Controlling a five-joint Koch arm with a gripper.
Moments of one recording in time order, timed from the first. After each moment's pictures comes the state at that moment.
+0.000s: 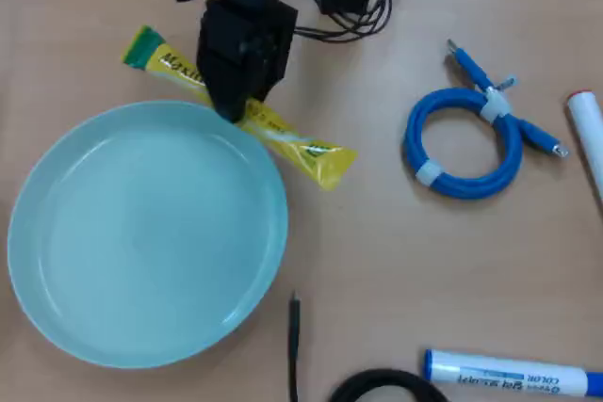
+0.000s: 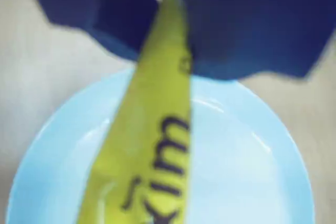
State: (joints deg) arm 116.3 93.5 74.6 67.7 14.3
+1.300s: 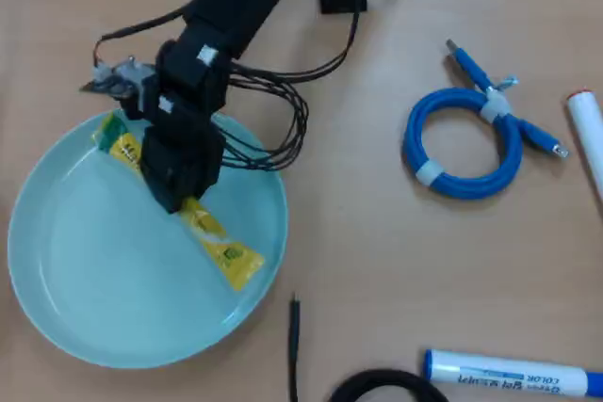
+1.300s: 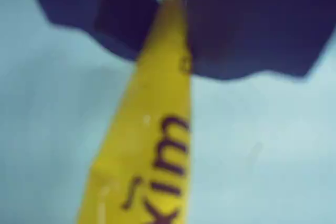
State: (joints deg) arm 124.1 61.3 68.4 47.5 14.2
